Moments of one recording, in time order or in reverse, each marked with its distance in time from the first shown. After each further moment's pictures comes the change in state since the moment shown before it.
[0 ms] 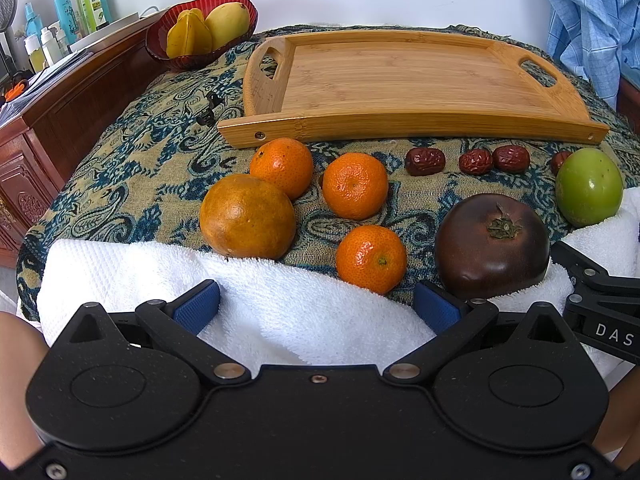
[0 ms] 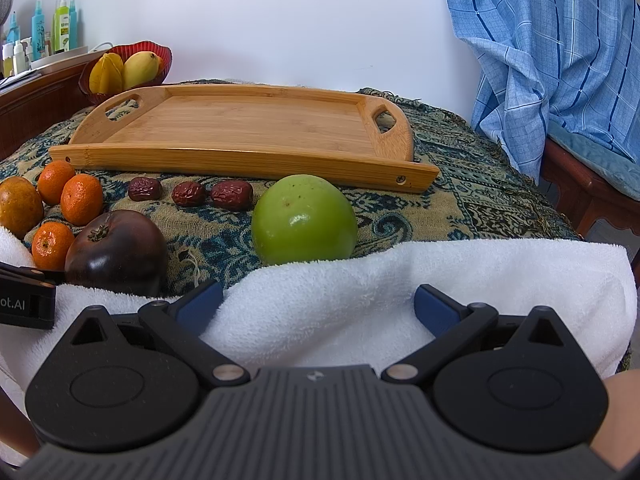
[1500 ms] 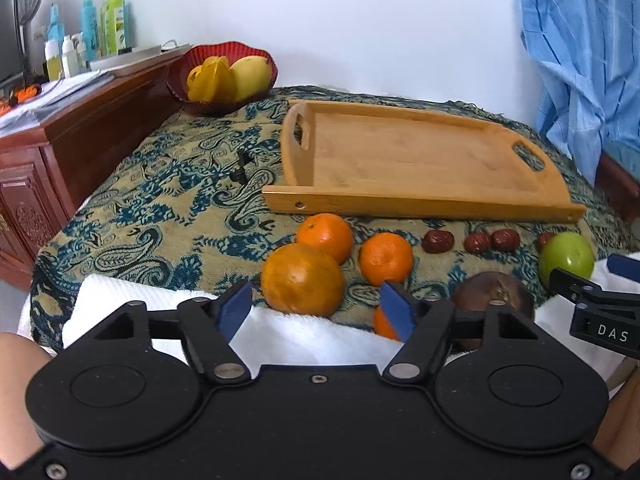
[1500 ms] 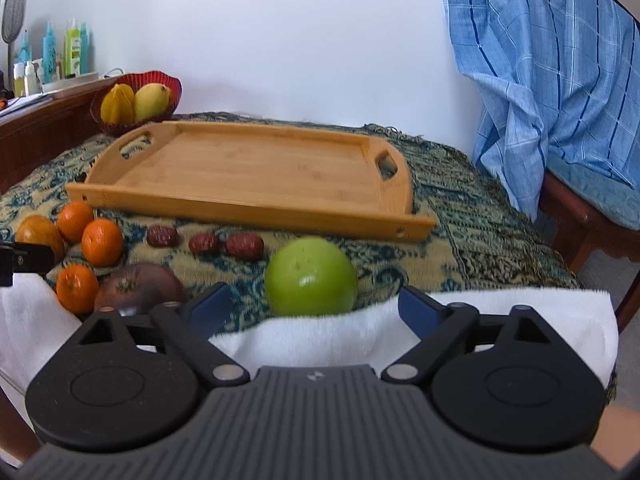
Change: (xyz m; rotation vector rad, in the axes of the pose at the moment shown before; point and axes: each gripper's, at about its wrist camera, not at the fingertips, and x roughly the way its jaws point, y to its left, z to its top) left arm -0.032 0.055 0.011 -0.103 -0.173 -0.102; right arm -0.021 0.000 0.026 -0.017 -0.083 0.017
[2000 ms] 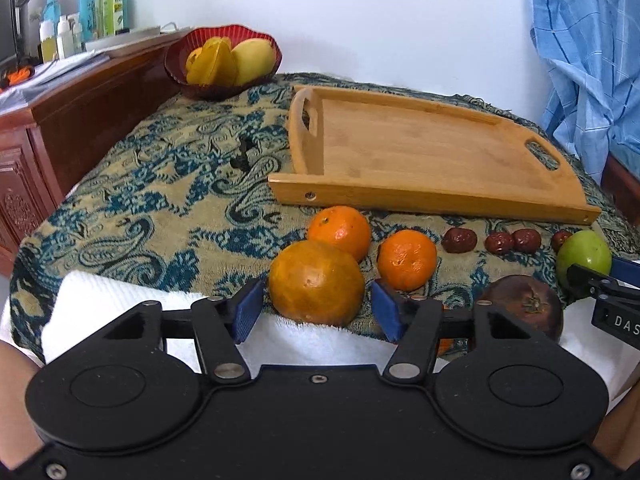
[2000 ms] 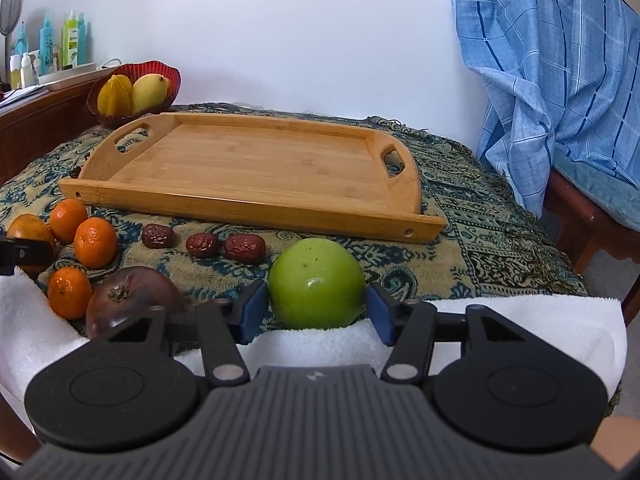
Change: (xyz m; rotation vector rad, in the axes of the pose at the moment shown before) left arm 0.029 0.010 -0.003 -0.016 0.035 -0.009; right arm 0.014 0.005 0.003 -0.008 0.028 -0.007
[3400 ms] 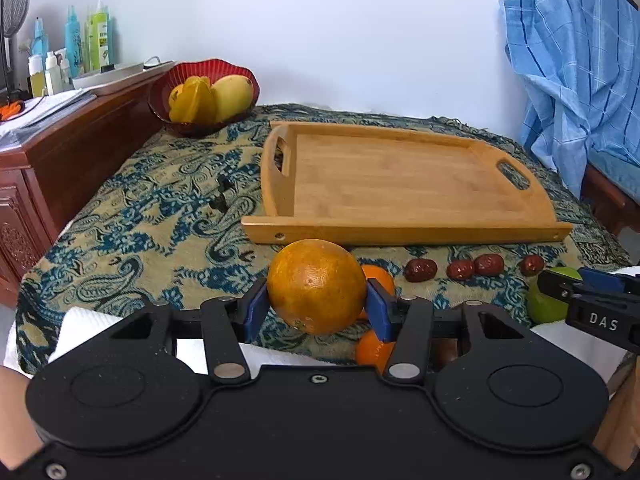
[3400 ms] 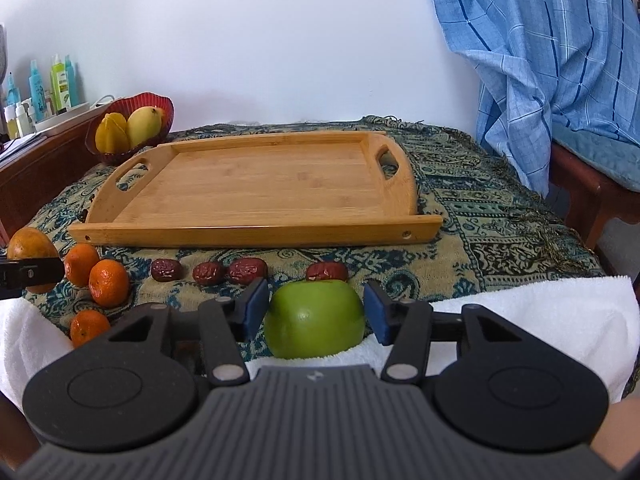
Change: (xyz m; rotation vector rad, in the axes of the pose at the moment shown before) left arm -0.028 -0.021 0.013 0.038 -0.067 -0.038; right arm -0.007 -0.015 0.008 0.126 -0.005 0.056
